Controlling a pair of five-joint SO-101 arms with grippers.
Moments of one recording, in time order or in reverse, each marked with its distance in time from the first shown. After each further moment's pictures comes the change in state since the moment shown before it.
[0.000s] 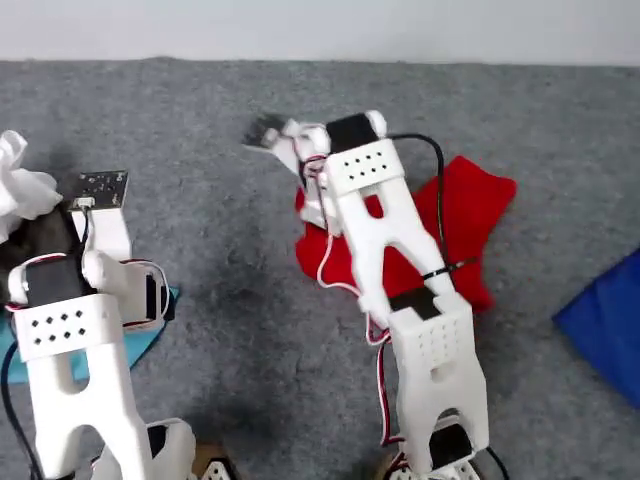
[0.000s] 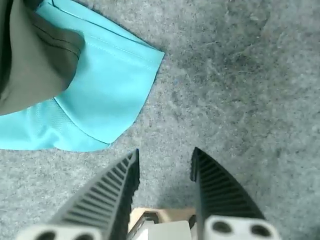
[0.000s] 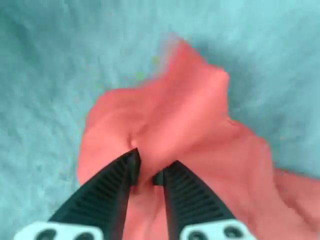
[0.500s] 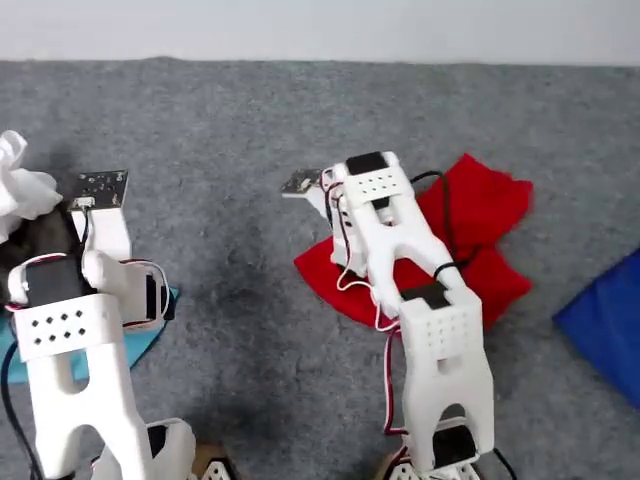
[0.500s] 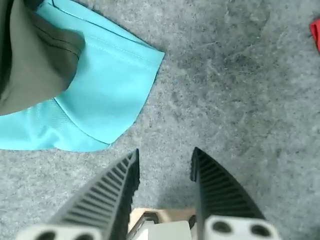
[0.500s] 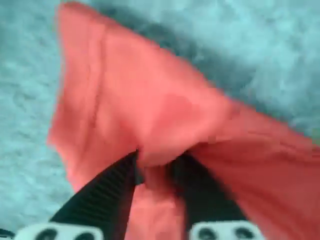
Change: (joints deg) left arm 0.0 0.0 -0.1 0.0 0.0; right arm 6.7 6.3 27.3 -9.2 0.5
